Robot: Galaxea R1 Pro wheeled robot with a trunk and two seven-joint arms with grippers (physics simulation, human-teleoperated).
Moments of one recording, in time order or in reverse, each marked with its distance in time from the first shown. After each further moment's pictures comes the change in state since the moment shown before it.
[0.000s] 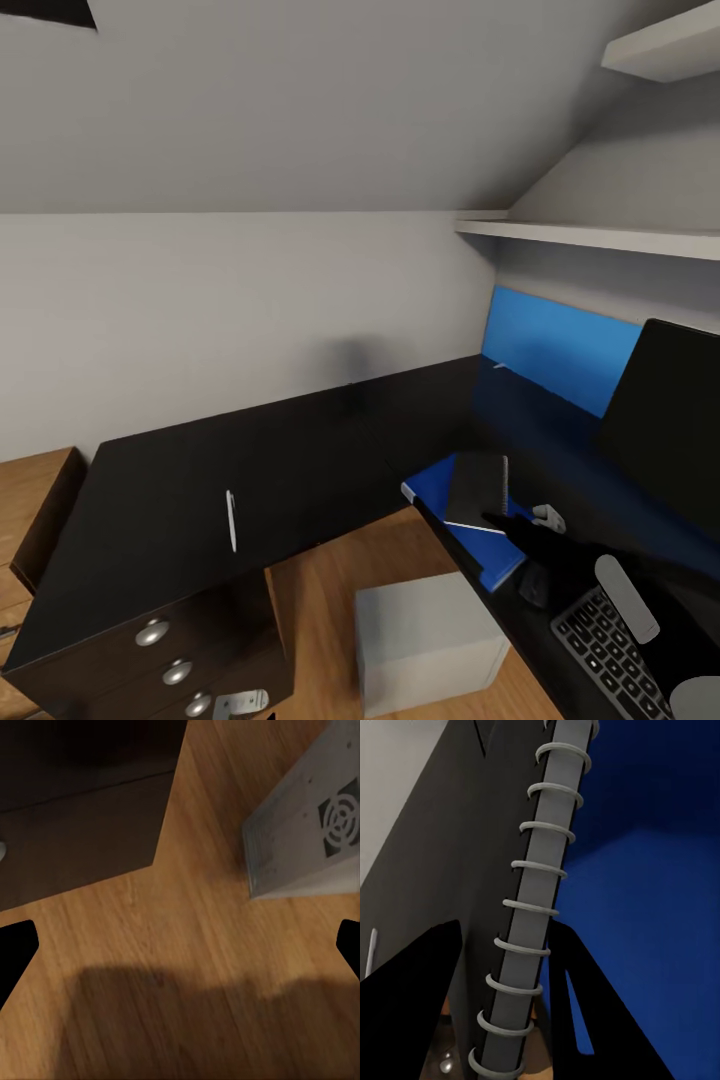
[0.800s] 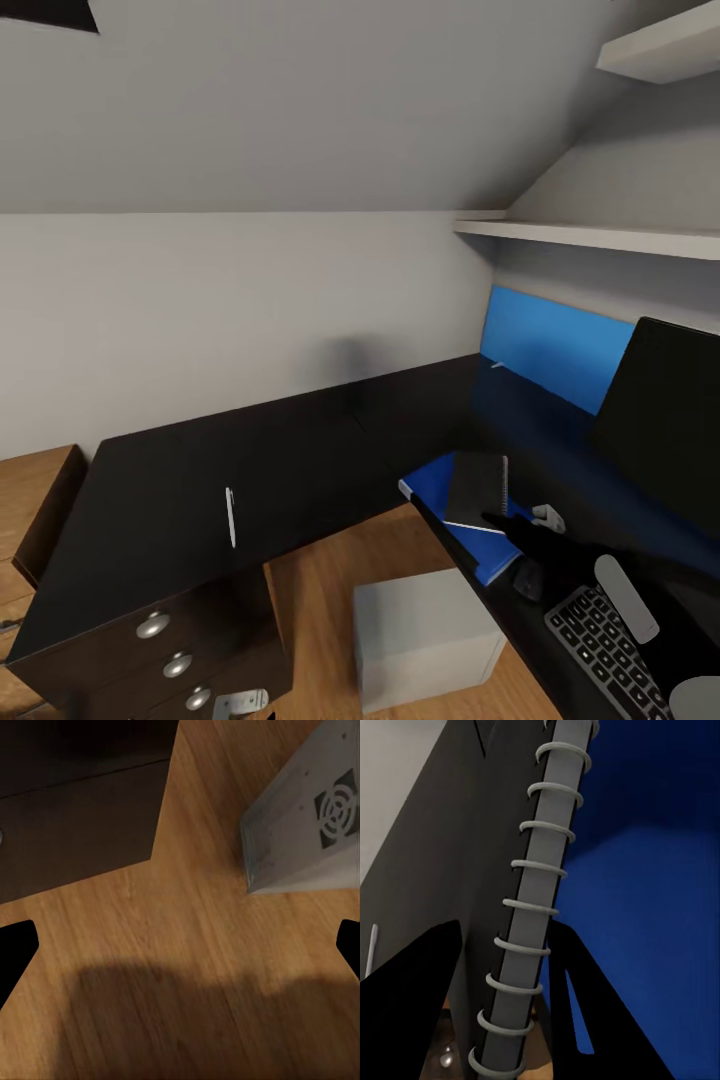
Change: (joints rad) left arm 0.000 0.000 0.000 -0.001 0.001 0.000 0.000; right arm 0.000 0.001 0.000 0.001 0.000 0.000 0.000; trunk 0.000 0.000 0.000
